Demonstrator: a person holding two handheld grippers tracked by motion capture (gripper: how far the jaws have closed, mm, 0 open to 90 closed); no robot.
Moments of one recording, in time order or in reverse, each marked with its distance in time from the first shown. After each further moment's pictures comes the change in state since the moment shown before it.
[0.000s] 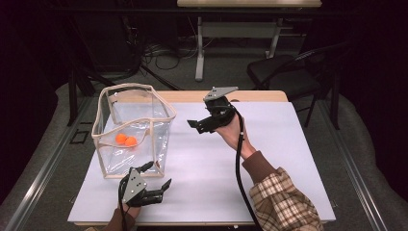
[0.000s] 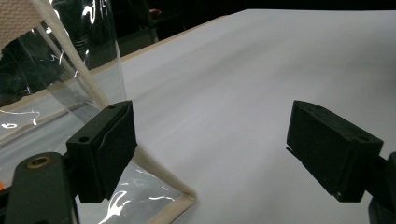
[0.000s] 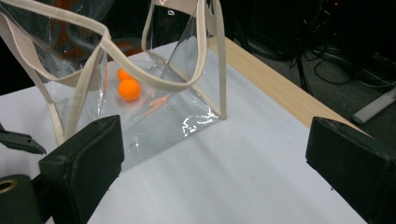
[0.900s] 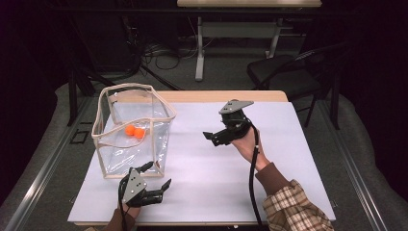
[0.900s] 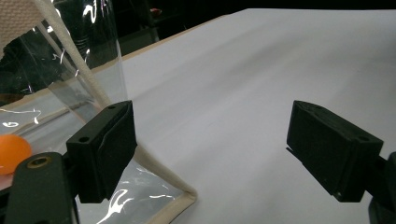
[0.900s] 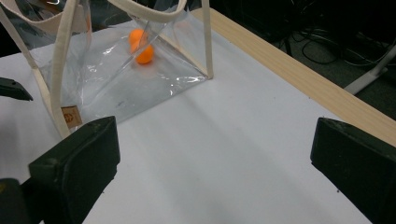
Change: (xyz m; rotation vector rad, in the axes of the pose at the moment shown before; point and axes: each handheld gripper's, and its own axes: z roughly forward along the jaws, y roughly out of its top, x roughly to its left) left arm 0.000 0.000 -0.001 0.002 0.005 -0.003; right arm -0.004 -0.045 -0.028 0.045 -0.051 0.015
